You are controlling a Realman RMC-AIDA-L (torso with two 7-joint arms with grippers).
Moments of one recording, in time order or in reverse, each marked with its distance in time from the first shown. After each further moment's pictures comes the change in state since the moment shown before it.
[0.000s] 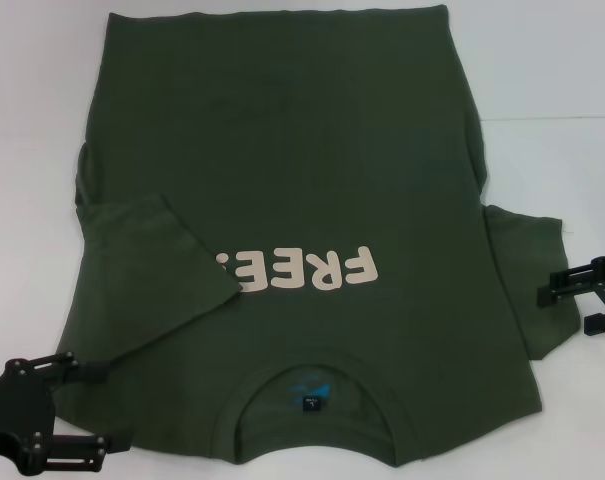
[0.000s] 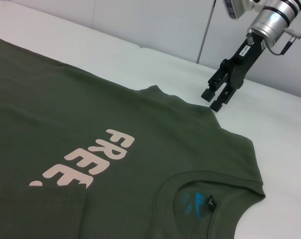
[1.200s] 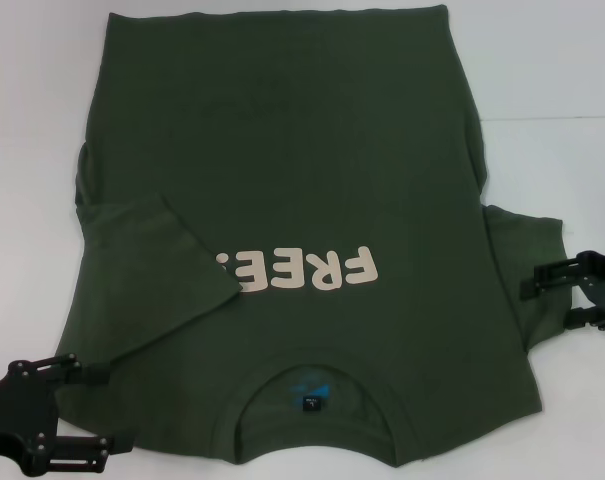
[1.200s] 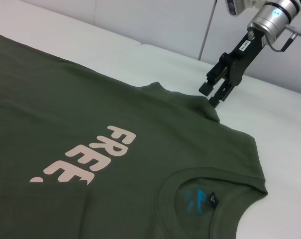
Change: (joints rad) left arm 0.000 -0.006 0.003 0.002 0.008 -0.012 0.000; right arm -0.003 0.000 0.000 0.033 0.067 0.010 -0.025
